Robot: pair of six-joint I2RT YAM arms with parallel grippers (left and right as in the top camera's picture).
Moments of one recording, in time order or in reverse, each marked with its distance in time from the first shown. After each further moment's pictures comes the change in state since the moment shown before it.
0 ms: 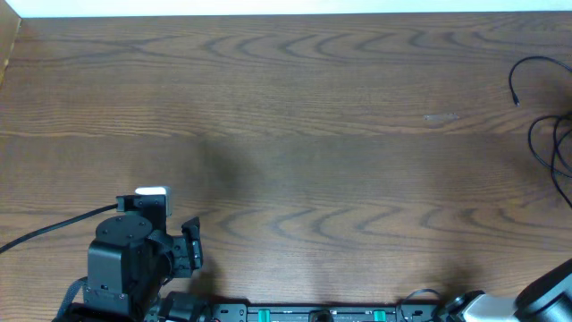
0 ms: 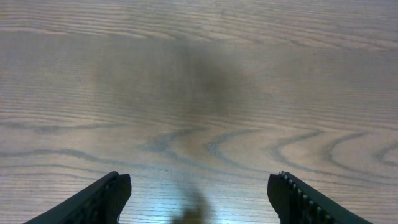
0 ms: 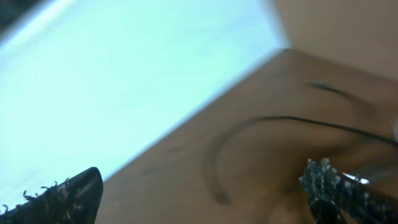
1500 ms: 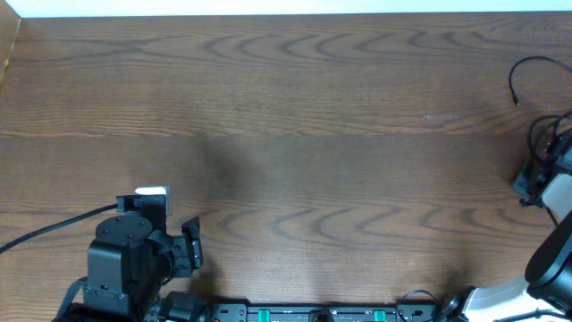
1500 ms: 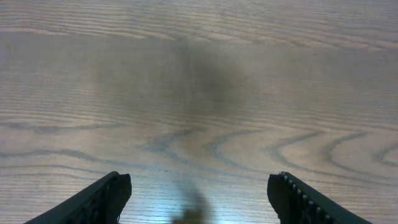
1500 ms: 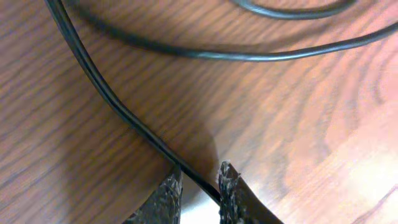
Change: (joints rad) left arm 0.000 0.000 0.000 0.001 0.000 0.000; right arm 0.240 0.224 0.019 -0.715 0.909 -0.521
